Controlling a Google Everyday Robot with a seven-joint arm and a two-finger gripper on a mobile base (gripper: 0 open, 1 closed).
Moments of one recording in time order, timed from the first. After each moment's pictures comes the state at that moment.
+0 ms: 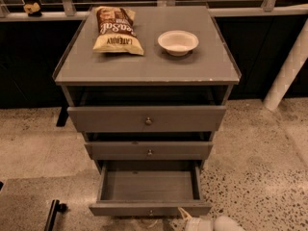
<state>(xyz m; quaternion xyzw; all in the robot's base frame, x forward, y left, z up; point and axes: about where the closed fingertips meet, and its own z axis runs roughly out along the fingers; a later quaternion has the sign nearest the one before) 0.387 -0.108 0.191 -0.49 0.76 0.27 0.33</state>
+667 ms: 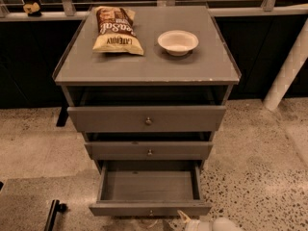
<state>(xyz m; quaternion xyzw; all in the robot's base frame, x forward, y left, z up) 0.376 -0.107 0.180 -0.49 0.77 0.27 0.31</state>
